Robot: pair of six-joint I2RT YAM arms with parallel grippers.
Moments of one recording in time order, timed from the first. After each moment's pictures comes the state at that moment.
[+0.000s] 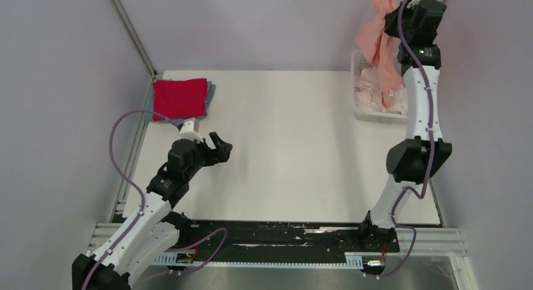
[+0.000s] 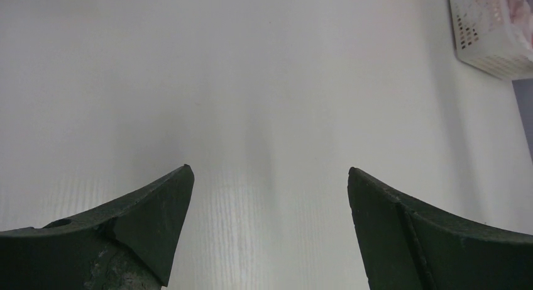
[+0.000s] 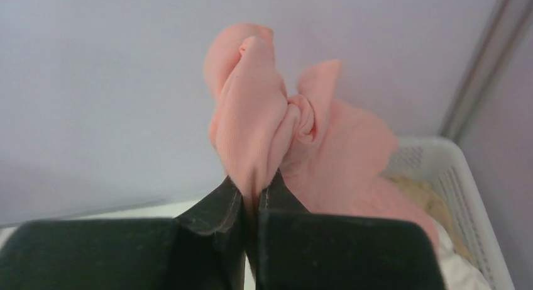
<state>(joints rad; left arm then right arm) -0.39 0.74 0.49 -0.15 -0.06 -0.54 -0.12 2.01 2.21 -0.38 -0.02 0.23</state>
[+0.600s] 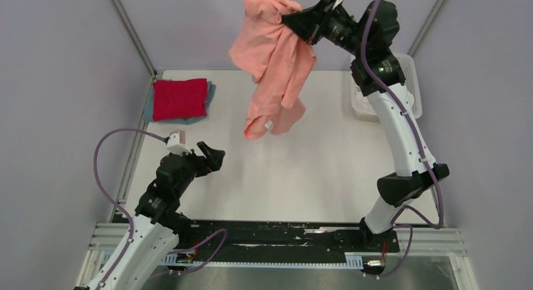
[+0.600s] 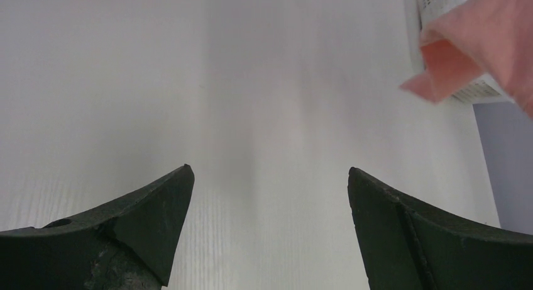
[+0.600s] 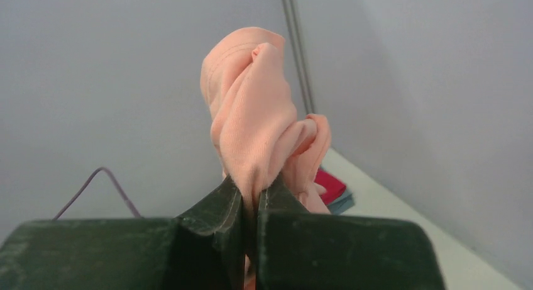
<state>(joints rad) -0.39 0.45 0.43 -0.30 -0.09 -0.64 0.36 1.70 2.22 -0.17 -0.58 0.42</state>
